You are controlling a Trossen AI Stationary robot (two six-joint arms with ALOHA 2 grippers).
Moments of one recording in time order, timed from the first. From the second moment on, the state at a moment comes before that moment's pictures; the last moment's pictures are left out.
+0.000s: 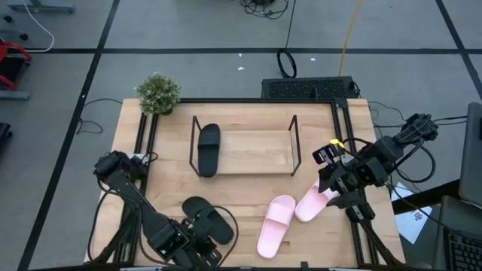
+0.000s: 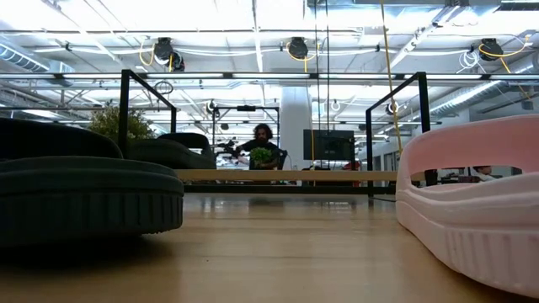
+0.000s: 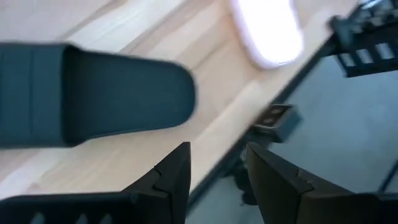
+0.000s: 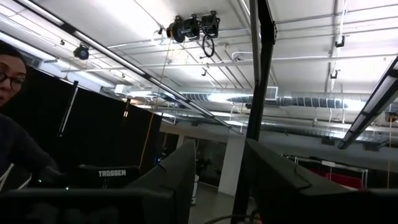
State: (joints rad) left arm -0.79 1.90 1.73 -0.99 -0.33 -1.61; right arm 0.55 1.09 1.04 0.62 -0.07 -0.19
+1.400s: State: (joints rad) left arm -0.69 2.08 1.94 -1.40 -0.21 -1.58; right arm 0.55 1.09 1.04 0.60 -0.02 -0.20
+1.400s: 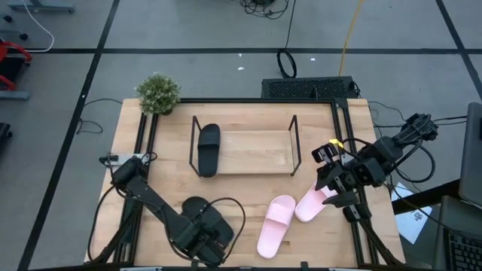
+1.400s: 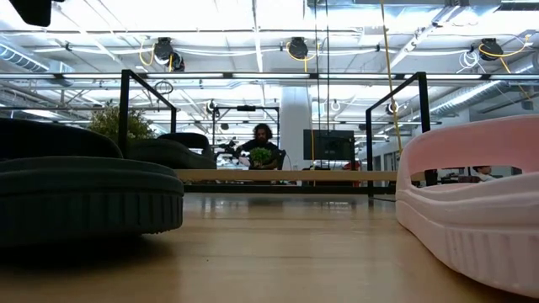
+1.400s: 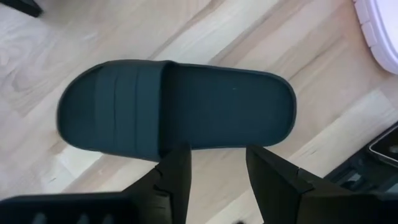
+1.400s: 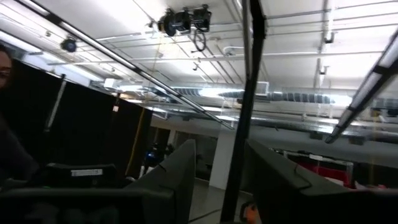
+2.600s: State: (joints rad) left arm -0.67 2.09 1.92 -1.36 -0.21 -1.52; right arm 0.55 1.09 1.04 0.58 0.00 -0.20
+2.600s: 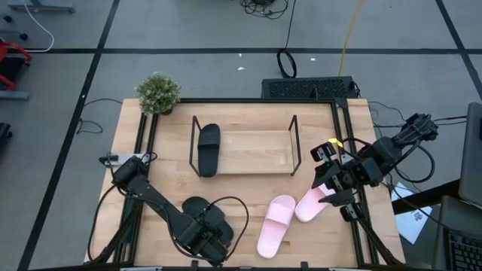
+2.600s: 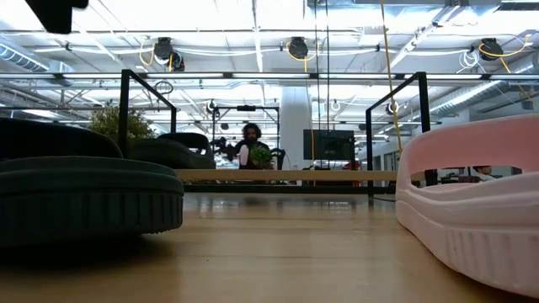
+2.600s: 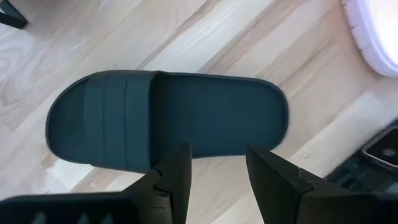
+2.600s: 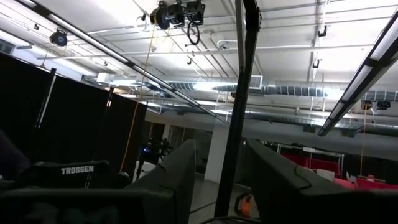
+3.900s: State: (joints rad) left arm -0.66 2.15 1.92 -1.44 -0.15 -1.56; right arm 0.55 1.09 1.04 0.57 0.00 -0.20
